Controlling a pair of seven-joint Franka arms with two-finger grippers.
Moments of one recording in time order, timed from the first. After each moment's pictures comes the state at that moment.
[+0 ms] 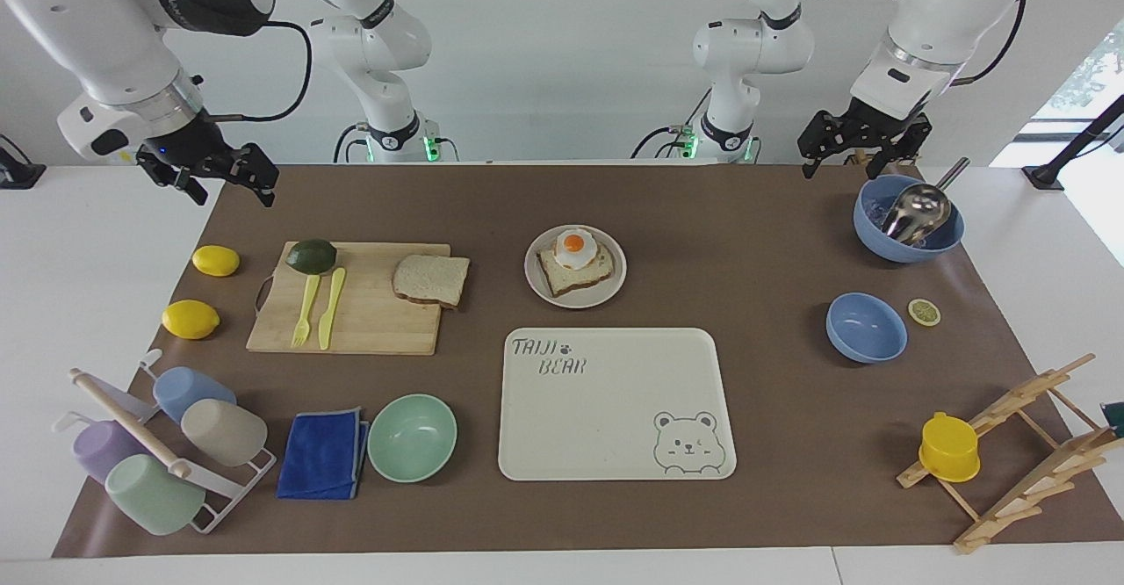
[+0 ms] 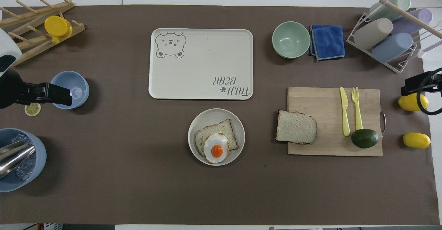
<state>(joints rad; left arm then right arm) -0.12 -0.08 -0.03 -1.63 -0.02 1.52 -0.07 0.01 0.02 -0.13 -1.60 -0.01 1.53 -0.06</state>
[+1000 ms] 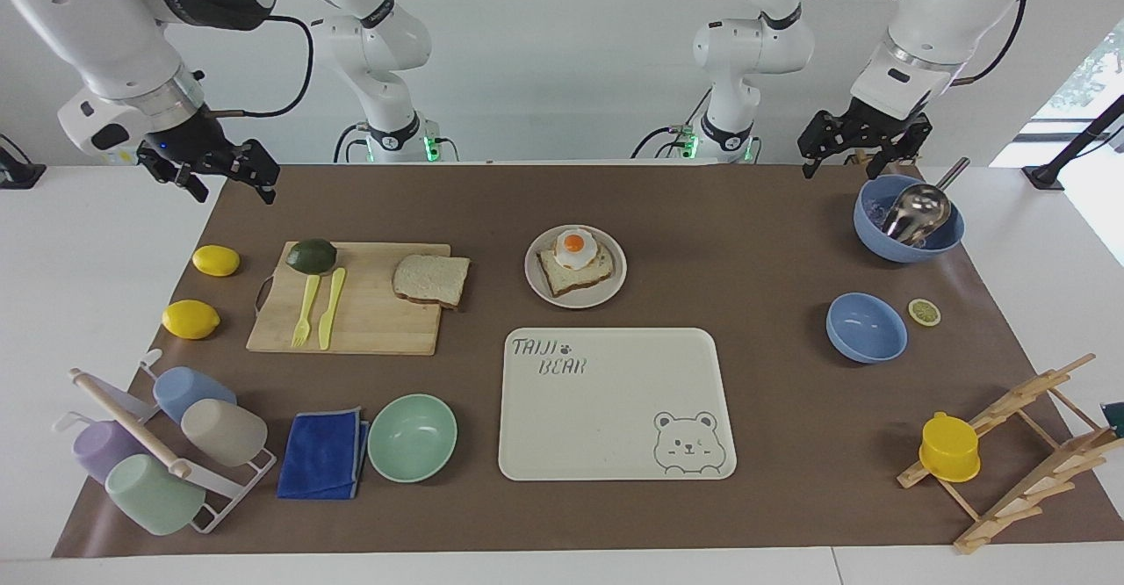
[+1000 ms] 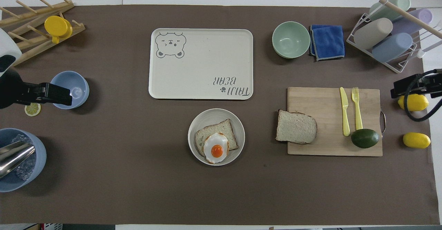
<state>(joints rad) -0.12 -0.08 -0.03 -1.63 -0.02 1.52 -0.07 0.07 0.00 -0.12 -1.63 -0.02 1.54 -0.03</state>
